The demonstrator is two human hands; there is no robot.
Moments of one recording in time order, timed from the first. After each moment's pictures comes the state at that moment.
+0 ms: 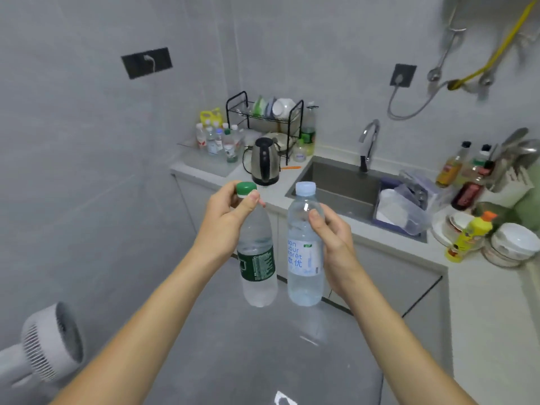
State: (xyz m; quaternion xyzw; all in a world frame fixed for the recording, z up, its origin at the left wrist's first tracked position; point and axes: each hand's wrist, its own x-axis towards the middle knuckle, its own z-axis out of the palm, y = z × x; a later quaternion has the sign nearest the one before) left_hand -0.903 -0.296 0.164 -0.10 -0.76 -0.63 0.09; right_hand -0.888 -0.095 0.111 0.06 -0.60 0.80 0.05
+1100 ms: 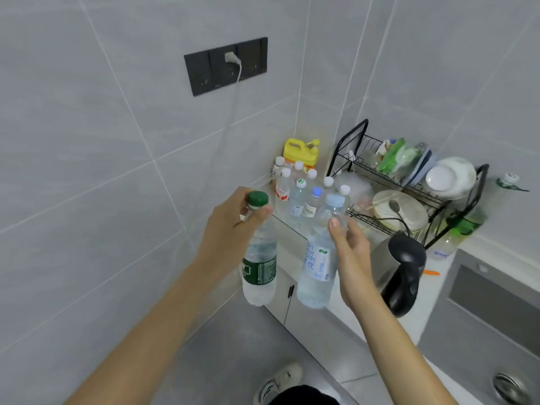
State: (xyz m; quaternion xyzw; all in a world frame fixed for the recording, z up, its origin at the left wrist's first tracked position) left_hand -1.501 -0.616 0.106 0.04 -0.84 -0.52 0.14; right_hand -1.540 -0.399 0.045 0.02 -0.66 0.75 0.01
